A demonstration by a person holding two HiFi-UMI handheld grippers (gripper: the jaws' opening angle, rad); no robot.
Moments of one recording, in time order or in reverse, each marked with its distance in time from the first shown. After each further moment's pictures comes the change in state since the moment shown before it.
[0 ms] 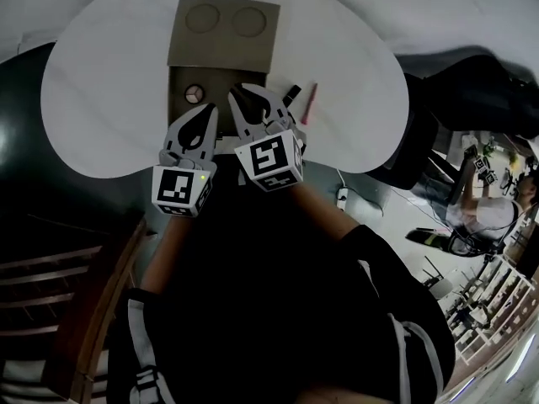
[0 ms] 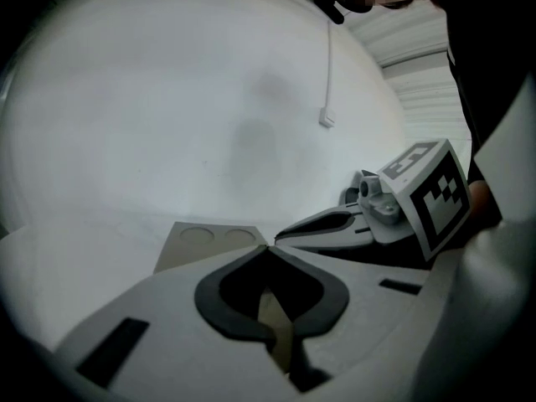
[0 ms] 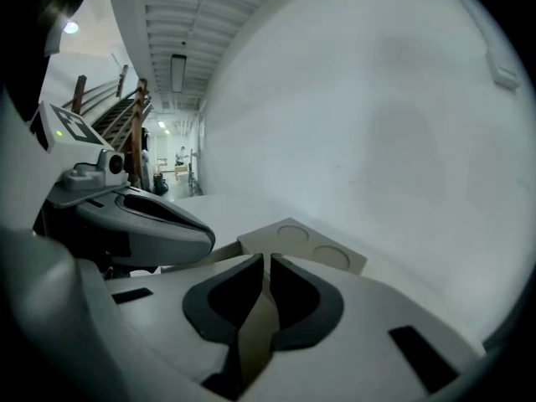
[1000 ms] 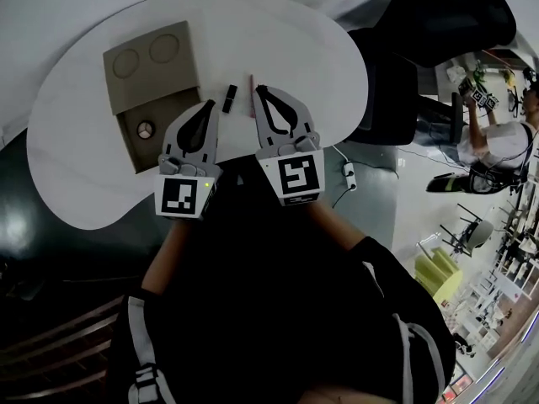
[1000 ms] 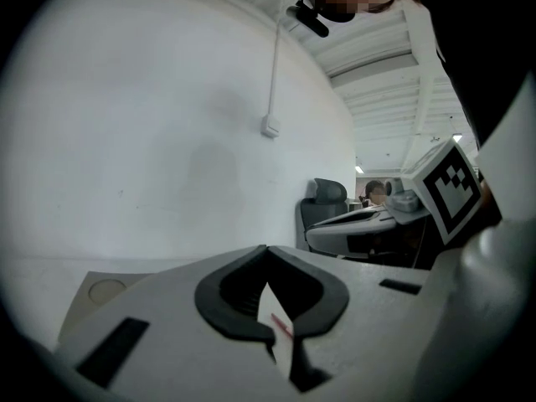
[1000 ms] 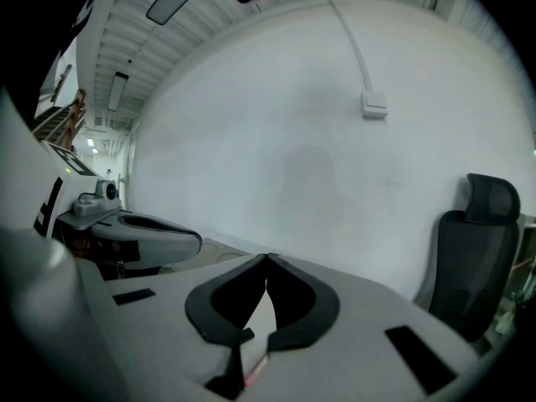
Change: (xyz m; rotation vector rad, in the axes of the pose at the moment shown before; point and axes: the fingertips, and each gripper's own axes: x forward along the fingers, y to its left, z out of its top) left arm 0.061 -0.130 0.063 0.193 -0.077 -0.254; right arm -0.163 -0.128 -0.014 0.218 -0.206 -0.445
